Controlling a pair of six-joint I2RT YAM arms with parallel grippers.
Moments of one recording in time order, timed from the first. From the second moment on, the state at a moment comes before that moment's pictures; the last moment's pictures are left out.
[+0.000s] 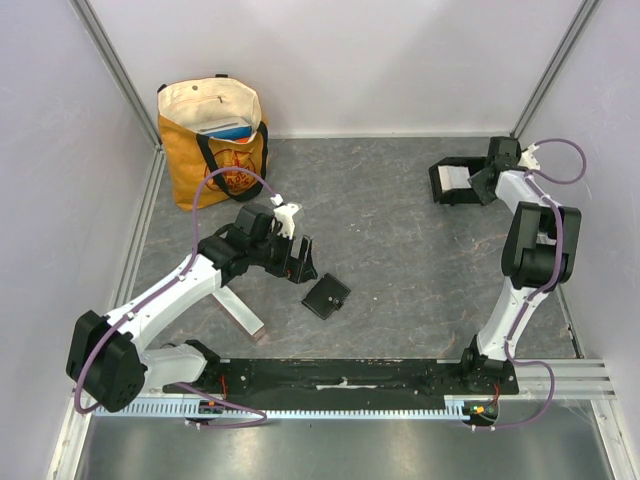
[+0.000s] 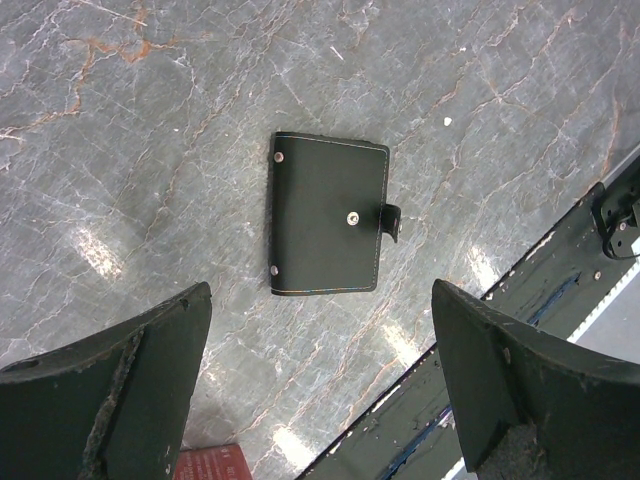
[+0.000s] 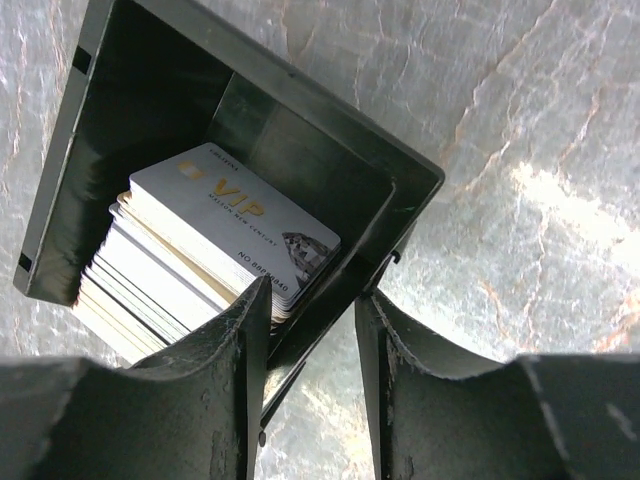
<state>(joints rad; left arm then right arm) -0.58 1.20 0.86 -0.48 0.32 -0.23 -0.18 1.99 1.47 -0.37 0.25 0.83</state>
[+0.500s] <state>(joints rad) -0.58 1.20 0.86 -0.47 0.32 -0.24 -0.07 1.81 1.23 -0.34 0.25 0.87</state>
